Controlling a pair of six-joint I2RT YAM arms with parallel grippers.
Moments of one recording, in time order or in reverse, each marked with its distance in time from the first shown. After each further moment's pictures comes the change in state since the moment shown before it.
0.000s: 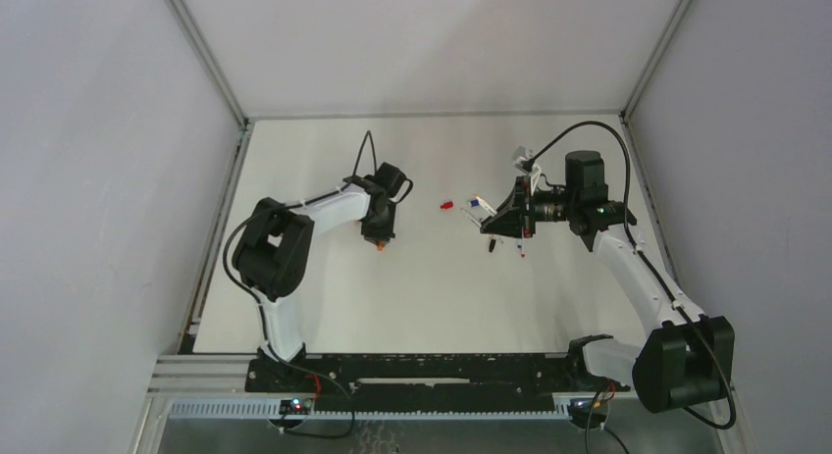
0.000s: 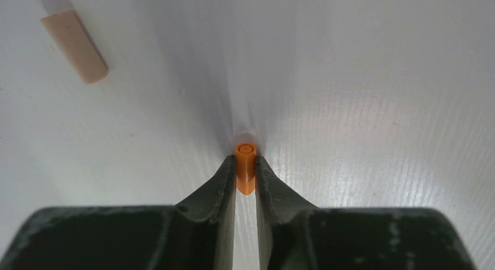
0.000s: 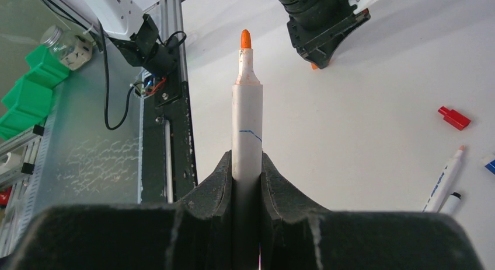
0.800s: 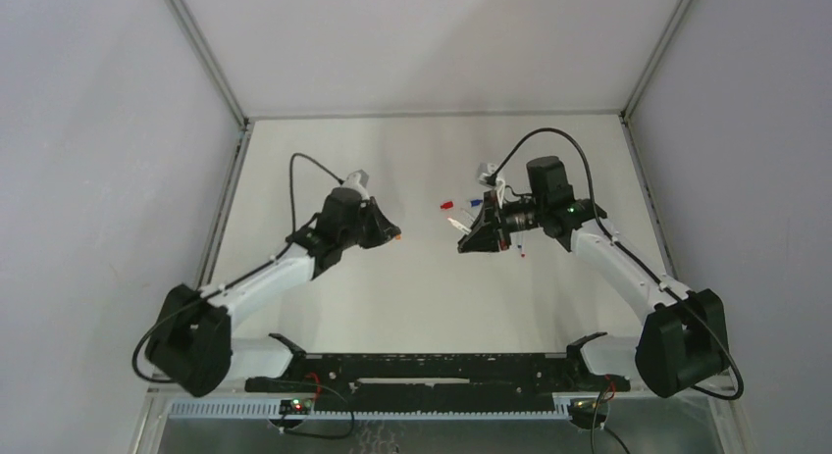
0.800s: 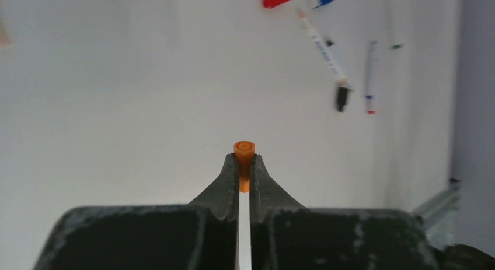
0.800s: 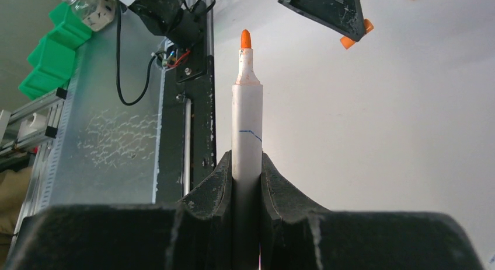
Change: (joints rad) left arm -0.006 -0.577 -0.455 0.497 0.205 -0.275; right arm 0.171 0.076 0.011 -0.025 0.042 -0.033
